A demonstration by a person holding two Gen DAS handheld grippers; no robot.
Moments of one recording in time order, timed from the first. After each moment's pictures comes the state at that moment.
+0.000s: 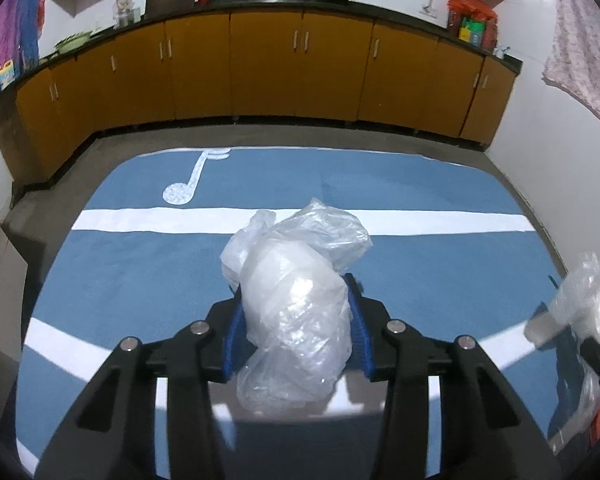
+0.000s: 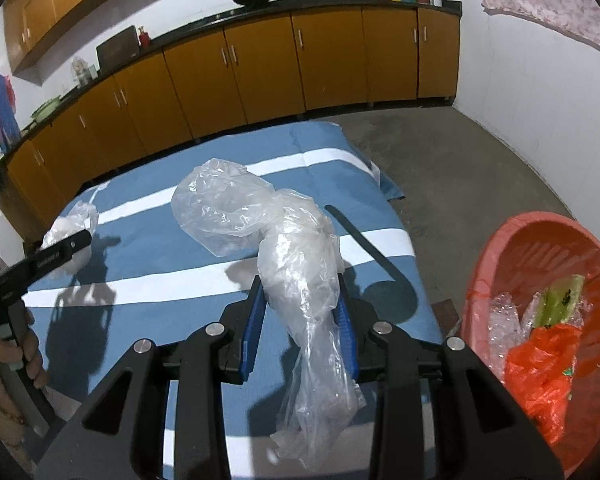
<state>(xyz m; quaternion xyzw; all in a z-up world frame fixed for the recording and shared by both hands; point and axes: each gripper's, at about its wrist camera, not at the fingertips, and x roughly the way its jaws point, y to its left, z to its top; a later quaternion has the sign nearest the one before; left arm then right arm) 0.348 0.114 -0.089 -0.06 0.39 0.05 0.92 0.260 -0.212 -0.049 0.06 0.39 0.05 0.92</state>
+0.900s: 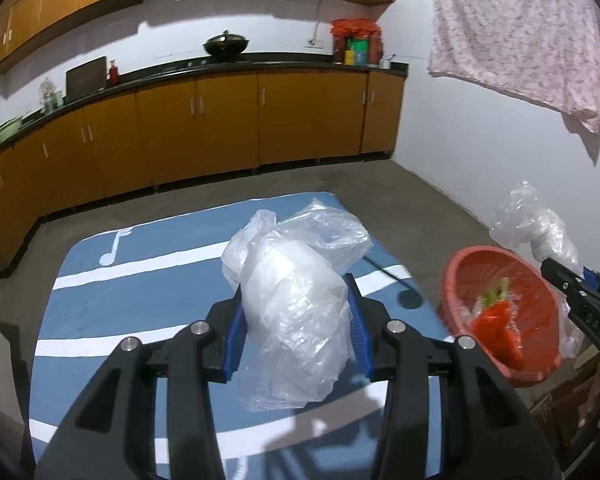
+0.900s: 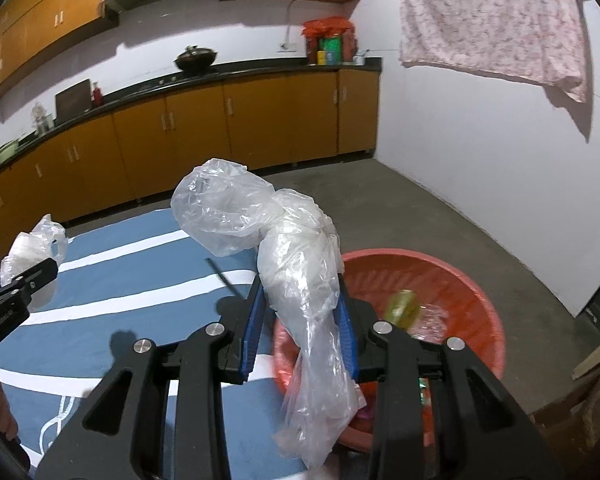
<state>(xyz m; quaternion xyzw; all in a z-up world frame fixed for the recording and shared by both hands) 0.225 -0.032 0.012 0.01 0.31 -0.10 0.95 0.155 -0.305 0.019 0.05 0.29 -0.08 0.95</state>
